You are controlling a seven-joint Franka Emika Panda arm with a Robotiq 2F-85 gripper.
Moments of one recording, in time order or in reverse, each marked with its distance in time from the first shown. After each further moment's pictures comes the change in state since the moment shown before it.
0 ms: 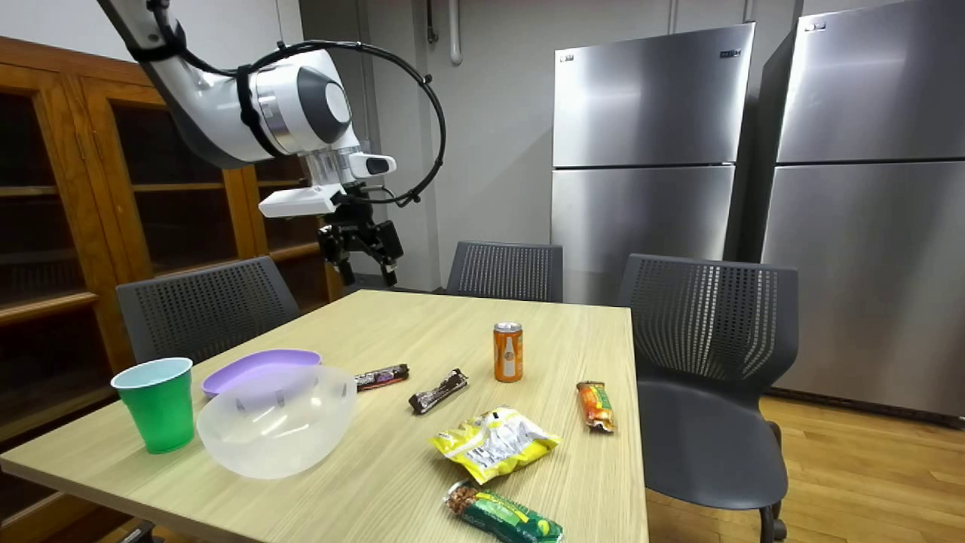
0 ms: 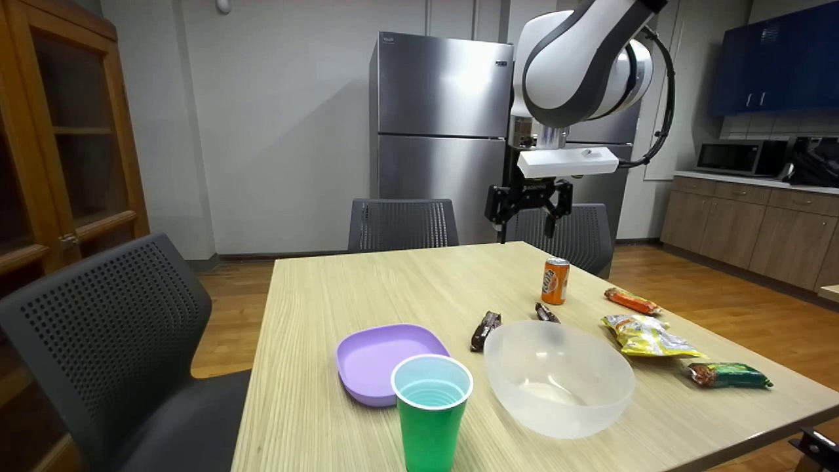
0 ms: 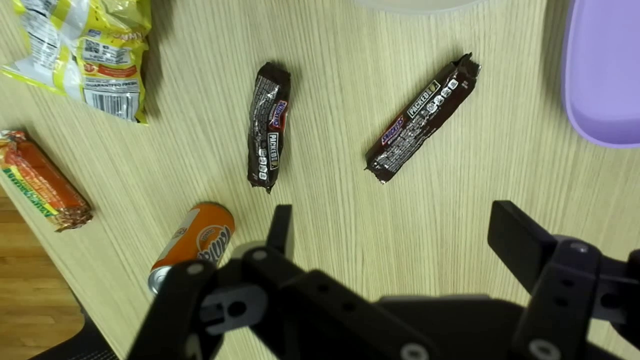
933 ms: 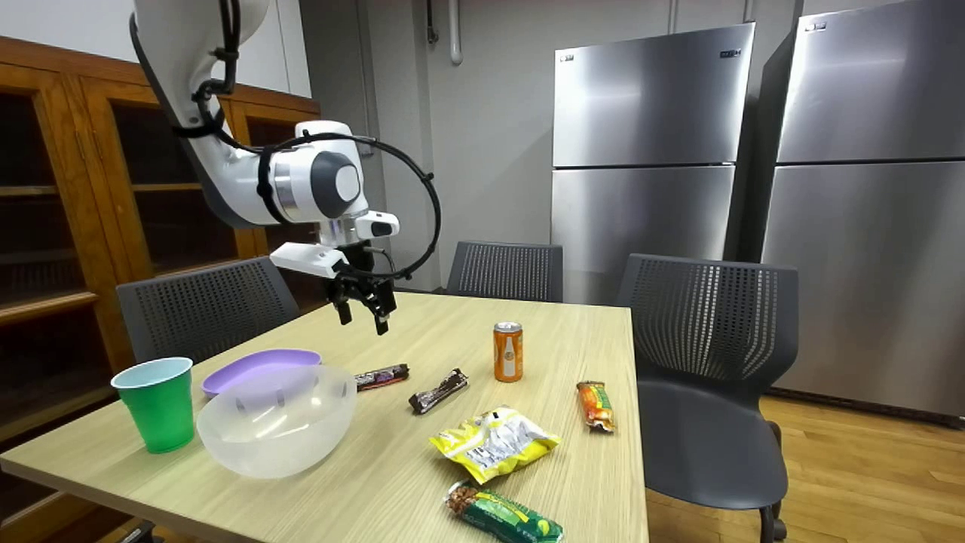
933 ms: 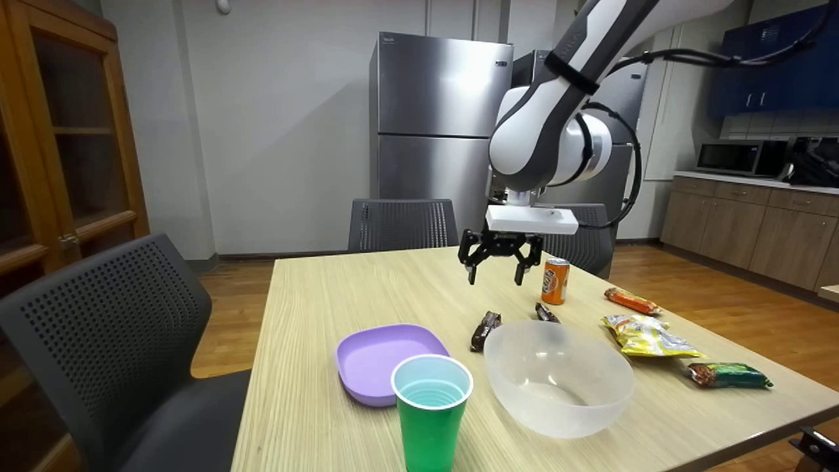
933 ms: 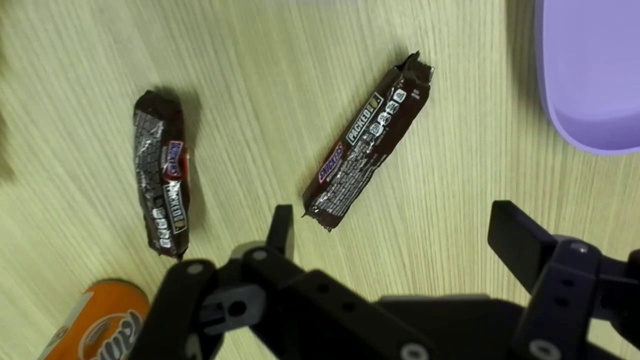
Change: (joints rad) arm 0.052 0.252 -0.024 0.088 0.160 0.178 -0.011
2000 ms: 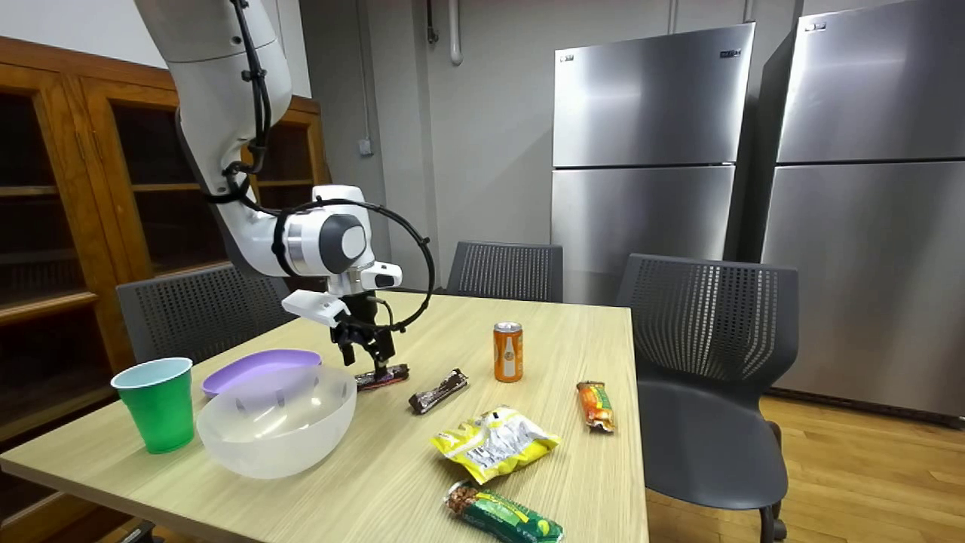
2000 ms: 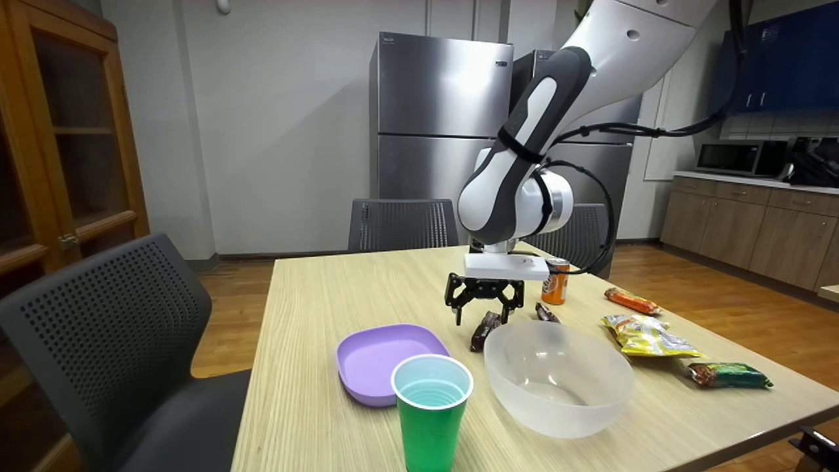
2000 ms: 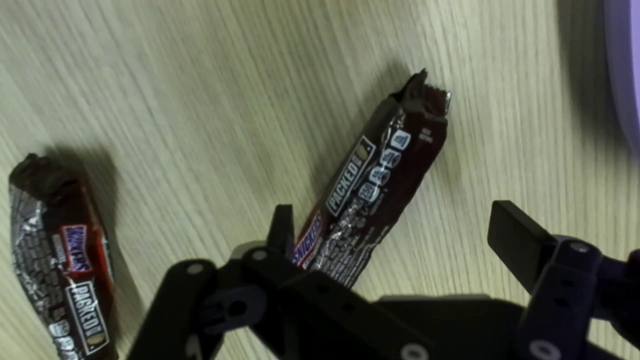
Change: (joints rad) arm 0.102 0.255 -0.077 0.170 0.114 0.006 0.007
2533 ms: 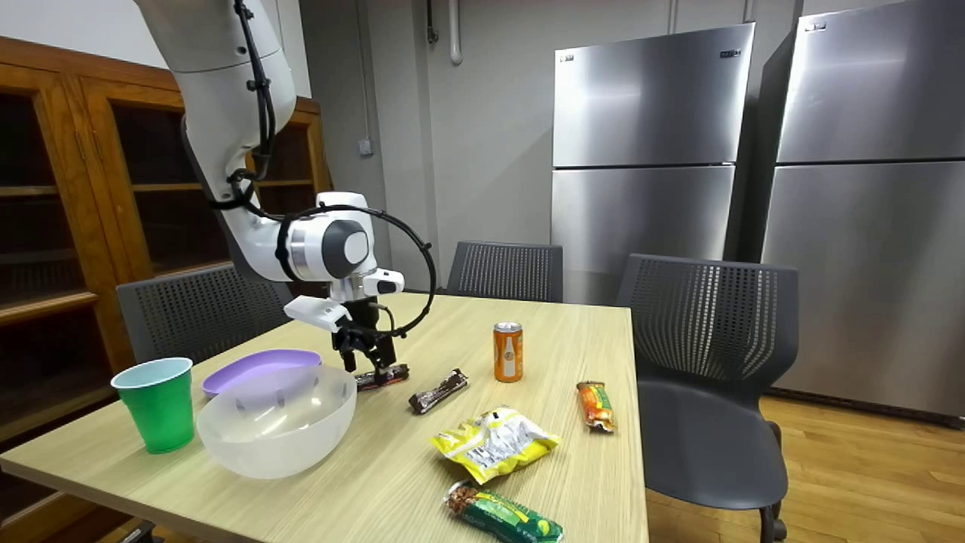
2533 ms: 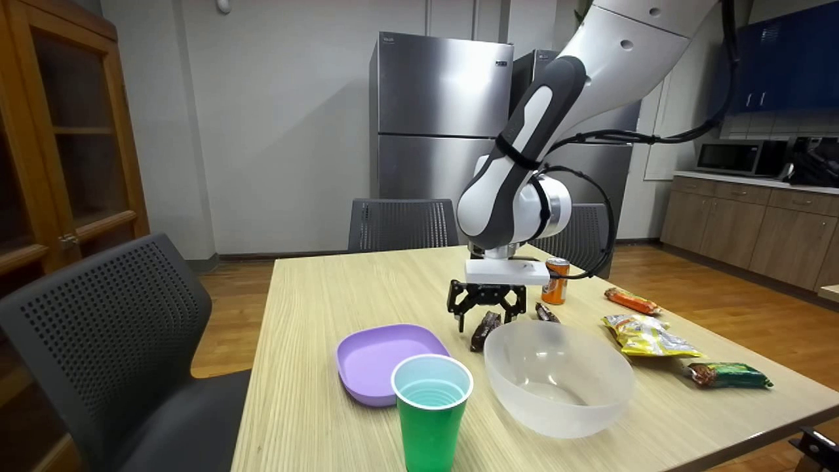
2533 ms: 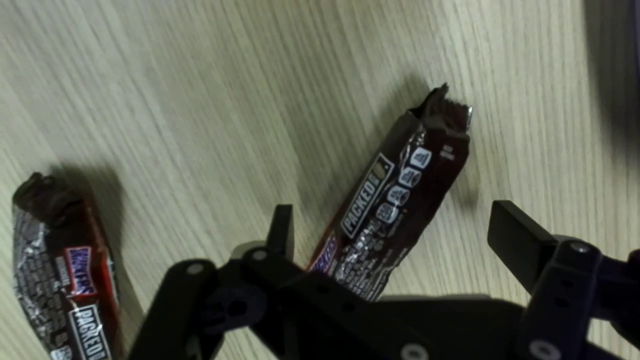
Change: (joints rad) arm 0.001 0.026 -0.006 0.020 0.007 -0.030 0.000
